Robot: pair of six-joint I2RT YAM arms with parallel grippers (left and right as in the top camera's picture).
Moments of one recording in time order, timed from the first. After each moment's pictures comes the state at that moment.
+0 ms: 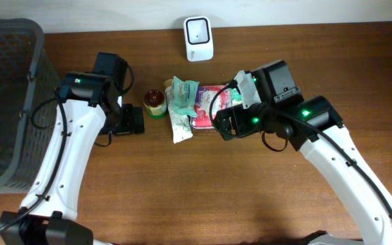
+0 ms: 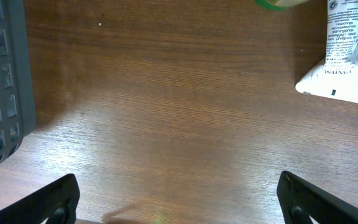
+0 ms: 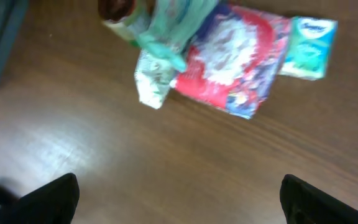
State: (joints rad) left arm -0.17 1.64 1.58 -1.40 -0.13 -0.29; right arm 0.41 1.45 1.40 -0.96 -0.23 0.14
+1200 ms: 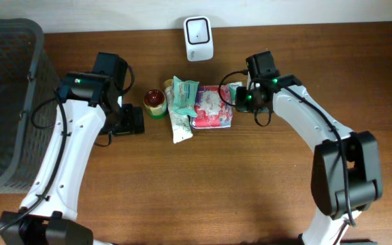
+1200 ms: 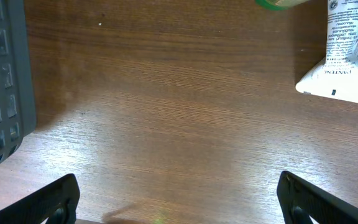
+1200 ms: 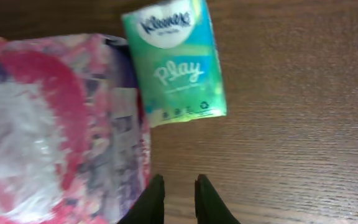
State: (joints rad) left arm -0.17 1.64 1.58 -1.40 -0.13 -0.29; right arm 0.25 1.93 1.40 -0.65 -0.09 0.35
